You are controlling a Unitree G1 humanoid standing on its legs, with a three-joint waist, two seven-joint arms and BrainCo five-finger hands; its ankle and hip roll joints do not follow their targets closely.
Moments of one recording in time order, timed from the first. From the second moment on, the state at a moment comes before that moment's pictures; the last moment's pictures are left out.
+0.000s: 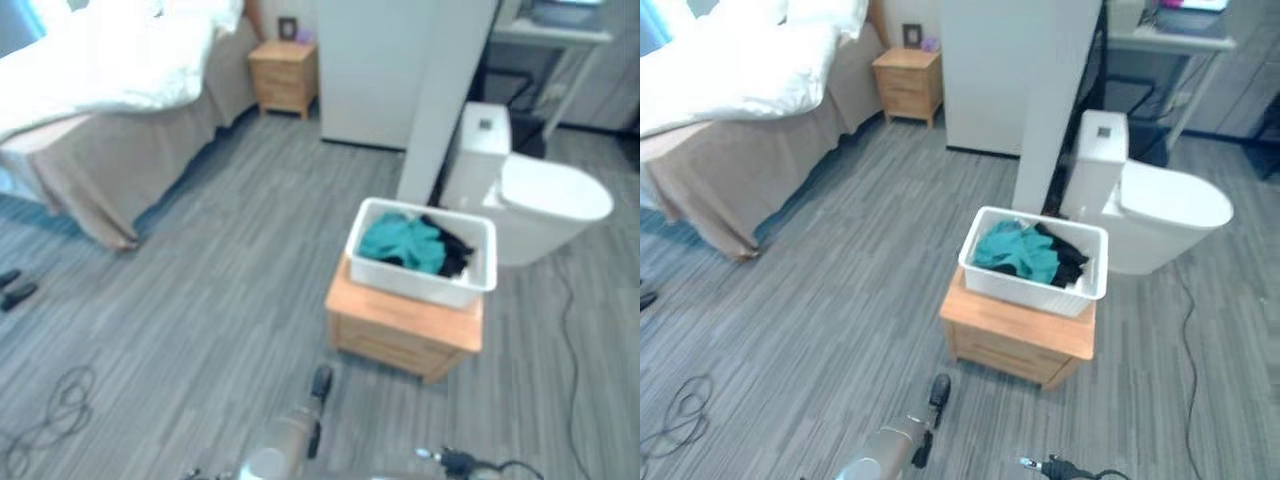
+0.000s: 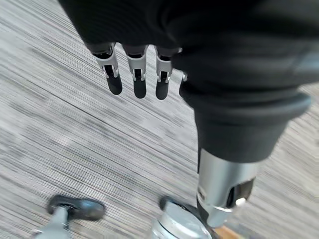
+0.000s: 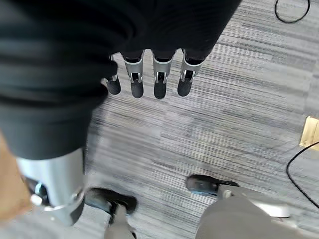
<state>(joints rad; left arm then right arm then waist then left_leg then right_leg) 0.07 0.24 0.06 1.31 -0.18 -0.10 0.00 -0.06 -0.24 0.03 1.45 0.11 -0.01 0.07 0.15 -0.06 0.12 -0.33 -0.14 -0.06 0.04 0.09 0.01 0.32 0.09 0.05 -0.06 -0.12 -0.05</state>
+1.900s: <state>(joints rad) 0.30 0.17 0.24 0.68 -0.26 -0.04 0.04 0.33 -0.36 -0.53 0.95 0.20 0.01 -0.04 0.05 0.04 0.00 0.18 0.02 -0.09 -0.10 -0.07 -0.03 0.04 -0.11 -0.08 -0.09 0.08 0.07</state>
